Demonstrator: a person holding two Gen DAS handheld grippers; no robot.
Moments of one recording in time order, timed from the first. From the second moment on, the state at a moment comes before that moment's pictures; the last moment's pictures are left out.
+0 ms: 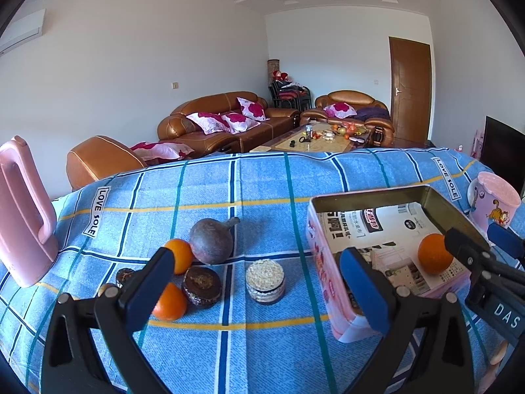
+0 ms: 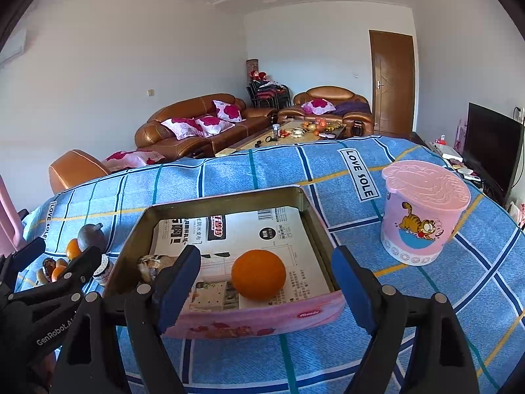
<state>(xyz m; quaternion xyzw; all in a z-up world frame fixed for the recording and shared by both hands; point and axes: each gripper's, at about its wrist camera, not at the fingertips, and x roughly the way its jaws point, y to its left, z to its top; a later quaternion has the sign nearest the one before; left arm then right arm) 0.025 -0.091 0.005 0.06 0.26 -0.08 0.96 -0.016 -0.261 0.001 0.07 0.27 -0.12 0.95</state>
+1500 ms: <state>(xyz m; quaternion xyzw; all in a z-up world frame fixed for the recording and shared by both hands) 0.077 0.136 -0.003 -0.04 0.31 0.06 0.95 0.025 -0.070 -0.015 0.01 0.34 0.05 0.94</state>
